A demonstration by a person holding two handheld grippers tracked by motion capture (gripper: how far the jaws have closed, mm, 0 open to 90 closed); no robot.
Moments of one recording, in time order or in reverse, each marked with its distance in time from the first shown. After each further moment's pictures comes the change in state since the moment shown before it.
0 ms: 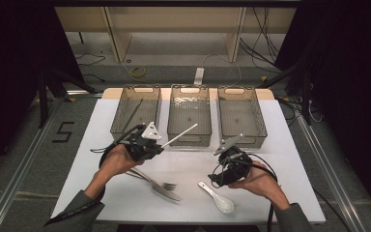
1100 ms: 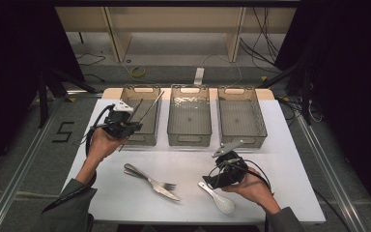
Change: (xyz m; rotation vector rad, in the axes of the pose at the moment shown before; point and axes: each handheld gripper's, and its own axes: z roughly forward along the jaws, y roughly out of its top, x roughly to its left) left arm 0.079 -0.018 -0.017 -0.100 0.164 -0.326; right arm 0.005 -0.011 0.022 -0.096 0.000 0.091
